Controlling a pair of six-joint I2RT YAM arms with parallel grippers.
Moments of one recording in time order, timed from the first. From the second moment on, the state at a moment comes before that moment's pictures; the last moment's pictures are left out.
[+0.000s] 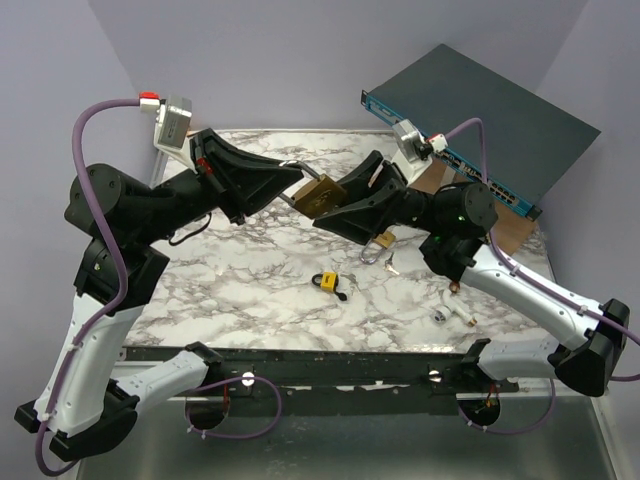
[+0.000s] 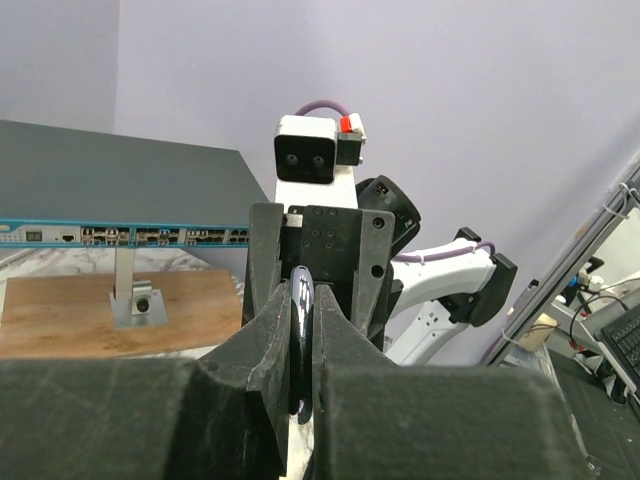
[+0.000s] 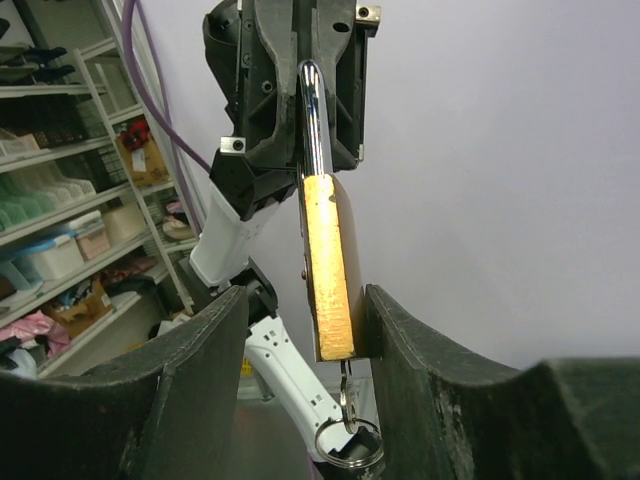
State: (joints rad) left arm -0.55 0.98 1.62 -0.25 0.59 -0.59; right arm 0.86 1.25 1.18 0.76 -0.68 0.75
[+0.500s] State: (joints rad) left arm -0.57 0.98 1.58 -0.21 0.59 -0.60; right arm 0.86 1.25 1.16 0.78 -0.65 0.78
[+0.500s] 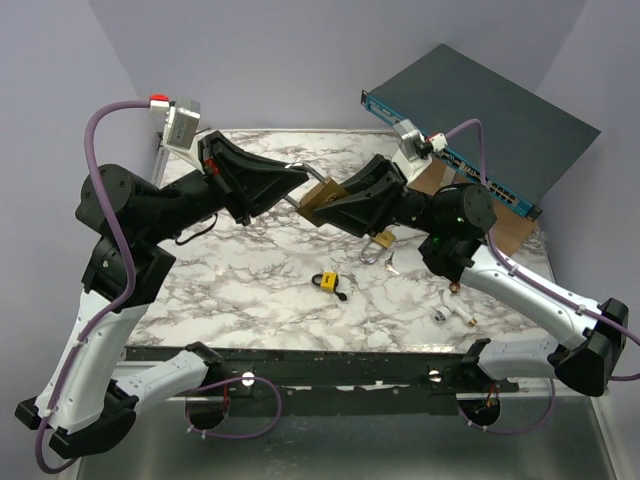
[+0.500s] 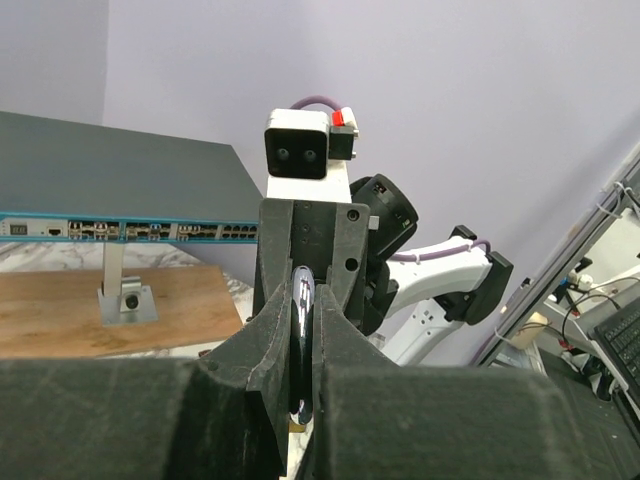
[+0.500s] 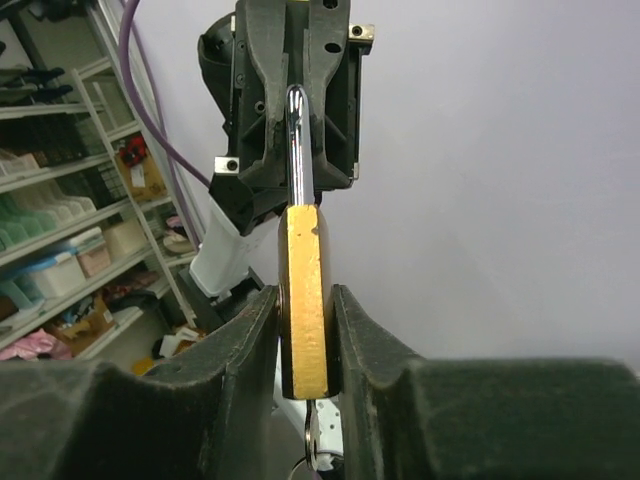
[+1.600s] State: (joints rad) left arm -0.57 1.01 1.49 -0.65 0.91 -0.30; right arm 0.86 1.00 1.18 -0.15 -0.67 0.35
